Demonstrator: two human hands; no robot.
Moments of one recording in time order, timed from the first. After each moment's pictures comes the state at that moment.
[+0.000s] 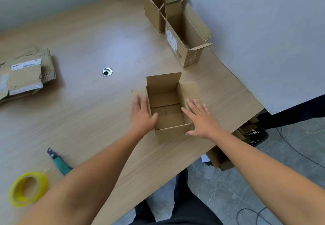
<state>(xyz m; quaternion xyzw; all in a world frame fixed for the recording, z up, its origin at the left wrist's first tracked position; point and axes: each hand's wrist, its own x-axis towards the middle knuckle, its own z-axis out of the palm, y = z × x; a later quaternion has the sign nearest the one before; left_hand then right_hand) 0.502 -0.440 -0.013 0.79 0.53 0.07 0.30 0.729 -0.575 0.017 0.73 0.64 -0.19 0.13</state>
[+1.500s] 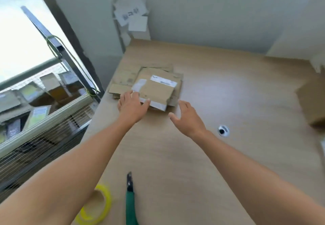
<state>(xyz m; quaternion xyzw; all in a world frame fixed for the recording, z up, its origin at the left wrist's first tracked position) 0.123 -0.147 0.034 0.52 0.82 0.14 0.18 0.345 -0.143 0.039 0.59 0.75 -0.29 -0.11</state>
